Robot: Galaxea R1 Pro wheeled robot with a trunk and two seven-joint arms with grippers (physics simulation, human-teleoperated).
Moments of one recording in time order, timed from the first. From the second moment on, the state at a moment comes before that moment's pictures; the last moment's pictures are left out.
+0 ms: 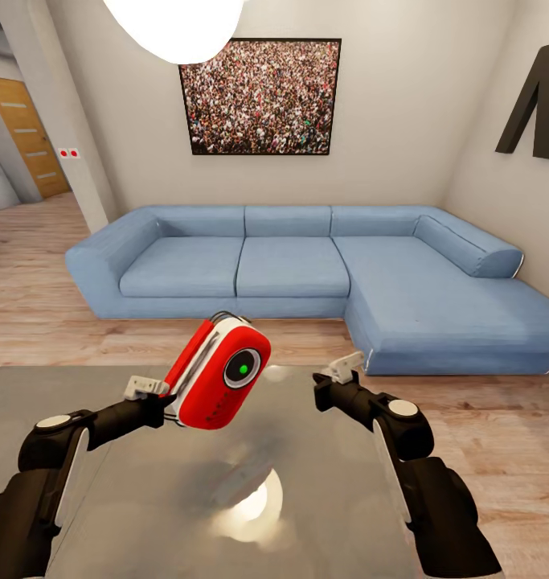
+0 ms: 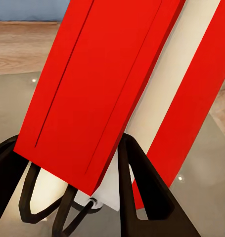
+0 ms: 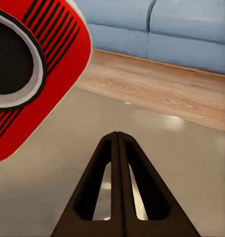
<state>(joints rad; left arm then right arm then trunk) -0.39 0.11 0.22 -1.53 -0.11 0.76 -0.78 -0.43 0.09 0.09 -1.60 0.18 0.69 0.46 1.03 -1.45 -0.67</state>
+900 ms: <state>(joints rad) -0.39 0.12 0.22 -1.51 -0.12 0.75 -0.63 -0.43 0.04 -0.05 -1.60 0.19 0.69 0.22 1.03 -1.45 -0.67</state>
